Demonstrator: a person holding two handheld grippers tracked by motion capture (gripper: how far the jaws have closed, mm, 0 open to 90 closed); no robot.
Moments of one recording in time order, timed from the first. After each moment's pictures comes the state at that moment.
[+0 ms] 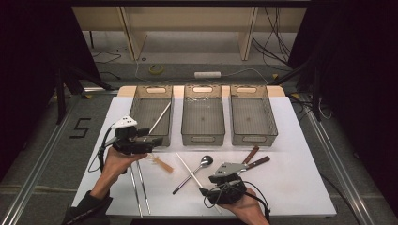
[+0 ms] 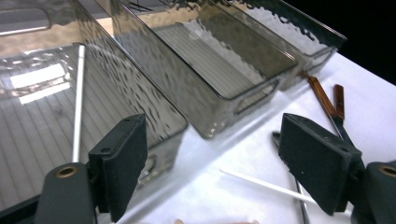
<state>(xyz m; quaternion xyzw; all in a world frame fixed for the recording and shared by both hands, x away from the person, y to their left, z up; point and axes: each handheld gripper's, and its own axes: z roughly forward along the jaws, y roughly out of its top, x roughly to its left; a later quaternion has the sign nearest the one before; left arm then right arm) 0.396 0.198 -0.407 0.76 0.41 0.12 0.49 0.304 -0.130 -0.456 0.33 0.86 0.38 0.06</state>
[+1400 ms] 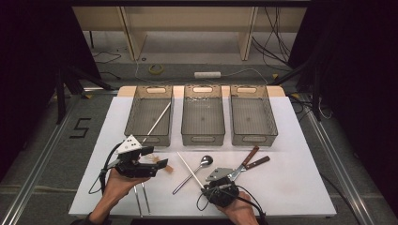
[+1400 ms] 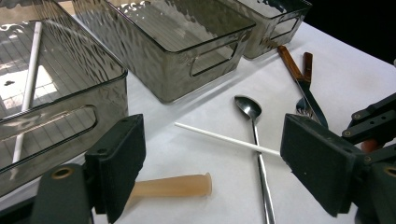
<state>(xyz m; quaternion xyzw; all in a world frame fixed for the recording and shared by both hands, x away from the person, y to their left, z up) 0.346 0.183 -0.424 0.77 0.39 0.12 0.49 0.304 -0.114 -0.483 0.35 0.88 0.32 0.08</state>
